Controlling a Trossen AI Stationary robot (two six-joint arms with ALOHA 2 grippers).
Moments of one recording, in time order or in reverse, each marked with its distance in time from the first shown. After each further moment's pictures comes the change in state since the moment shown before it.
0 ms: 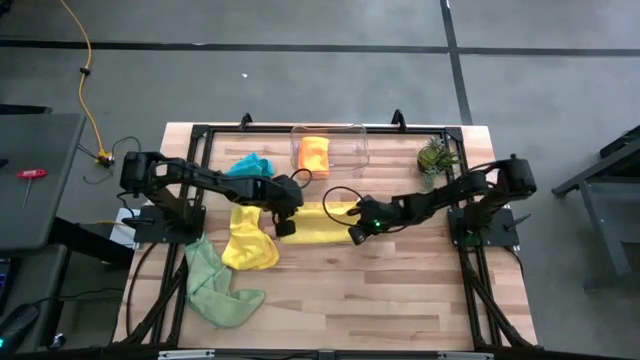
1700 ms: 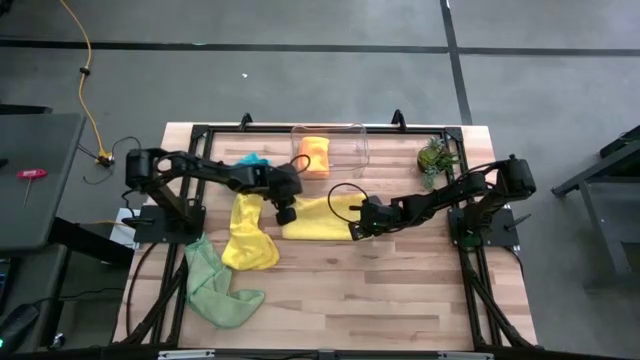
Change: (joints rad) left arm 0.132 0.024 0.000 0.008 0.078 0.025; right arm 0.016 0.009 0.002 -0.086 0.035 0.243
